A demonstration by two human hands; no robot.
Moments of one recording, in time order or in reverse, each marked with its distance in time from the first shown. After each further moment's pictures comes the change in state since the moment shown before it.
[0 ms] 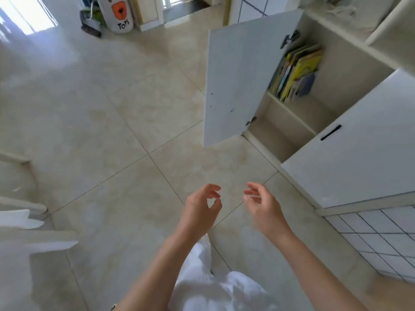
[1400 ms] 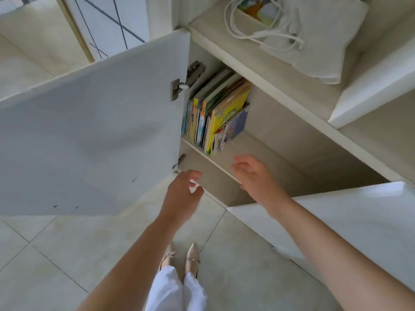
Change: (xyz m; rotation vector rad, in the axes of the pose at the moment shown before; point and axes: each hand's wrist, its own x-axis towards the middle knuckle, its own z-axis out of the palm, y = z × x) left_hand 0.559 0.180 0.276 0.015 -0.288 0.023; right_hand 0.547 0.004 -0.296 0.067 0.090 0.244
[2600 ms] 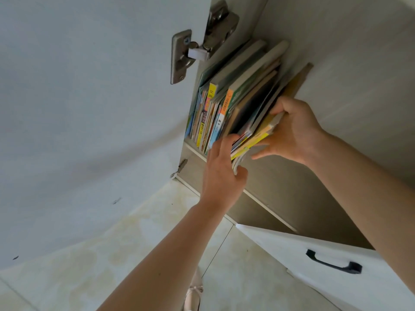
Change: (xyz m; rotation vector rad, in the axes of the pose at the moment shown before) left_hand 0.170 -0.035 0.086 -0.025 0.204 0.420; right_hand 0.205 -0.014 -0.006 0.530 -0.160 0.144
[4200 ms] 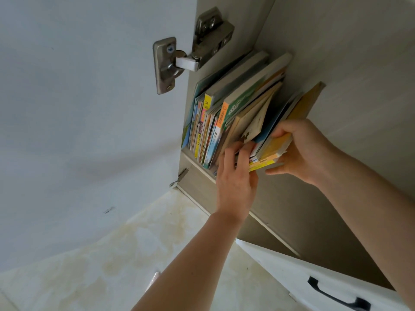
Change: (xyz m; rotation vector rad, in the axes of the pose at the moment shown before) left_hand 0.019 -0.007 0.064 0.191 0.293 0.144; right_hand -0.003 -0.004 -0.013 -0.230 0.171 0.030
